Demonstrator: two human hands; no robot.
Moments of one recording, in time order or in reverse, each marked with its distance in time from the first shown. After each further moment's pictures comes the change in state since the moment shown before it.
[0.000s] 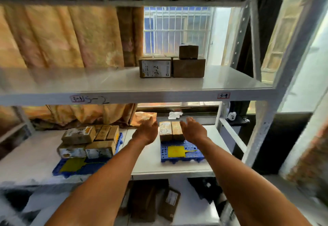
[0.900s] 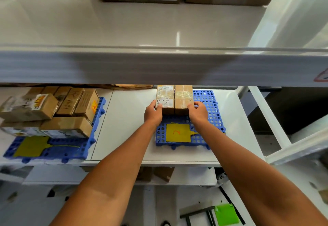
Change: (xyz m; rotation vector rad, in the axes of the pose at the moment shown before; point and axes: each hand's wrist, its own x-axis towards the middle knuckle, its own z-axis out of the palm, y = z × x) left_hand 0.184 -0.073 0.212 -0.669 0.058 -0.470; right_hand 0.175 0.101 0.210 0.649 -0.106 0.512
